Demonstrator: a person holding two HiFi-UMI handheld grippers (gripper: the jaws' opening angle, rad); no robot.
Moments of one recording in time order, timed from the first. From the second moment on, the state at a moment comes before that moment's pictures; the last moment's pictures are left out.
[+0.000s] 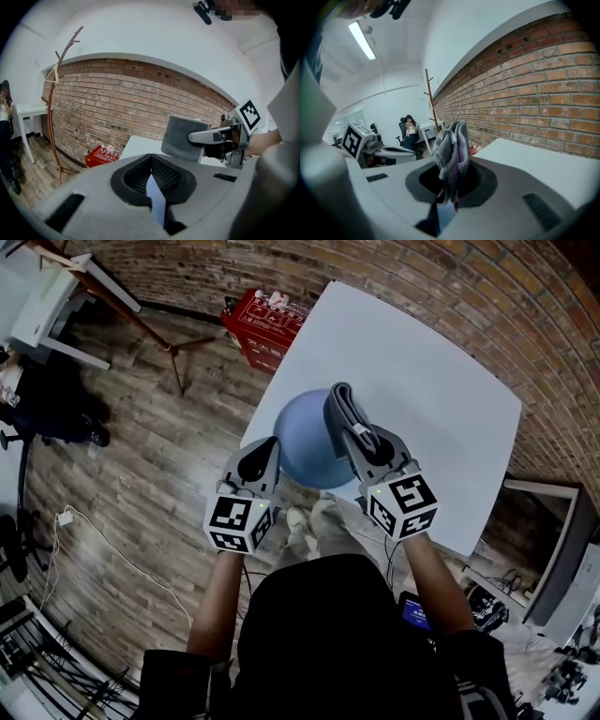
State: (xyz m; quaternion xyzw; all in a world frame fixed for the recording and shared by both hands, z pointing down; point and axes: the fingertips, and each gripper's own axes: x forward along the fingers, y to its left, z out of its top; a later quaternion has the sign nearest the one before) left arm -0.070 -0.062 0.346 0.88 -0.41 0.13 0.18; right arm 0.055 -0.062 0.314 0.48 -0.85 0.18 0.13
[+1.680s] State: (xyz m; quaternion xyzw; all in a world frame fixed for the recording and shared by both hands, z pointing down) left arm -0.067 -0.131 0.481 0.85 -0.38 0.26 0.25; right arm 0.037 -0.058 0.419 0.39 -0.87 0.24 0.19
